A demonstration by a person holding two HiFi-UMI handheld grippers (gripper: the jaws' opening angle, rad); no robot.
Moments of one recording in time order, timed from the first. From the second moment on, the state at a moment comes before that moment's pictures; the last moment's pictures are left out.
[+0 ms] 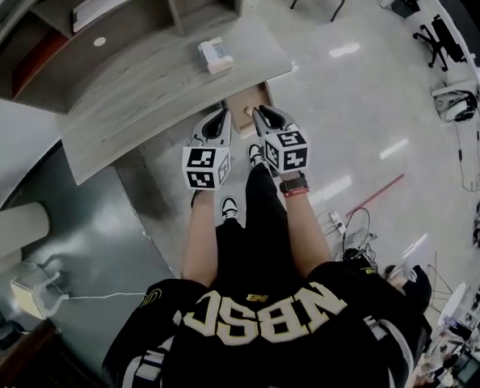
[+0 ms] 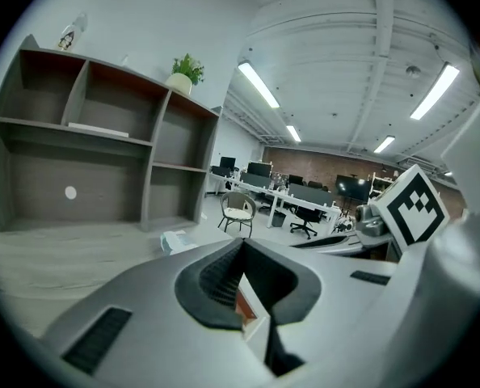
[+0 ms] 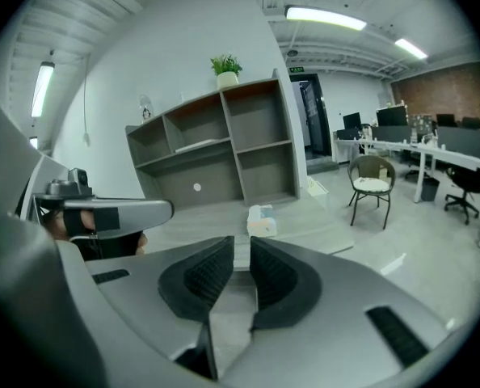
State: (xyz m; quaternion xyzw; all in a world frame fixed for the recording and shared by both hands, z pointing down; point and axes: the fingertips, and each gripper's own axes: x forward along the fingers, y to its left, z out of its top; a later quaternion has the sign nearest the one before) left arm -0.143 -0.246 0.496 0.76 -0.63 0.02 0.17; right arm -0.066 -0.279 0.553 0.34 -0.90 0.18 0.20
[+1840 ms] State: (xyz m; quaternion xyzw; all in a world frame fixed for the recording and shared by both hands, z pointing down) left arm -0.132 -0.299 0.694 0.69 -0.63 0.08 0.34; right arm -0.060 -0.354 0.920 0.12 -0.83 0.13 0.53
